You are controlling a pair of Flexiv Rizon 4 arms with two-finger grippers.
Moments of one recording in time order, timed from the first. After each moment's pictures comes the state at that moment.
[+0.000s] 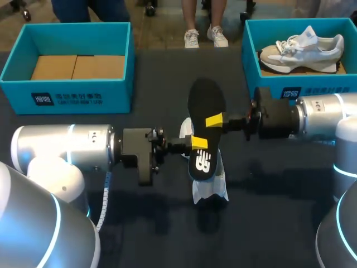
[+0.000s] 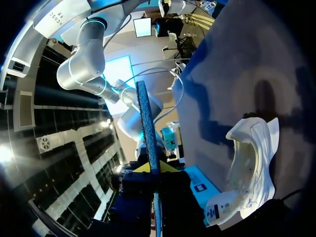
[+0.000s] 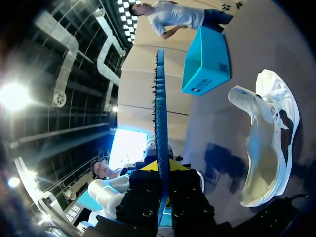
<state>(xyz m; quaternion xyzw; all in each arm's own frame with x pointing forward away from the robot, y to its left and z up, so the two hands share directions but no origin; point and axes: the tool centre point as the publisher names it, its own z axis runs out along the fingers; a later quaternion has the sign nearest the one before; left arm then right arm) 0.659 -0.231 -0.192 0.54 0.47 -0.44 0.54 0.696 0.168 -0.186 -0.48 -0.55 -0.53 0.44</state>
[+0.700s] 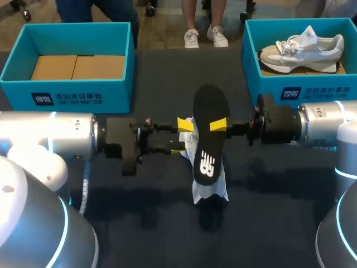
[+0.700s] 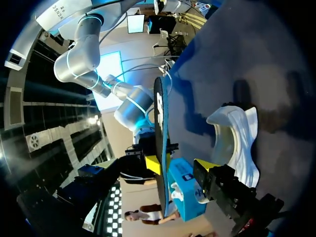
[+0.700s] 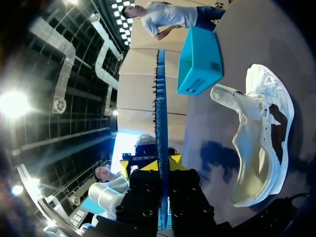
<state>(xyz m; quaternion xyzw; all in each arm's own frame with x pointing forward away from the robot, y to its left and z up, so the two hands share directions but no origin) 0.686 -0.189 -0.193 0.56 0.51 -0.40 0.52 0.701 0.157 -0.207 -0.49 -0.53 -0.52 0.45</state>
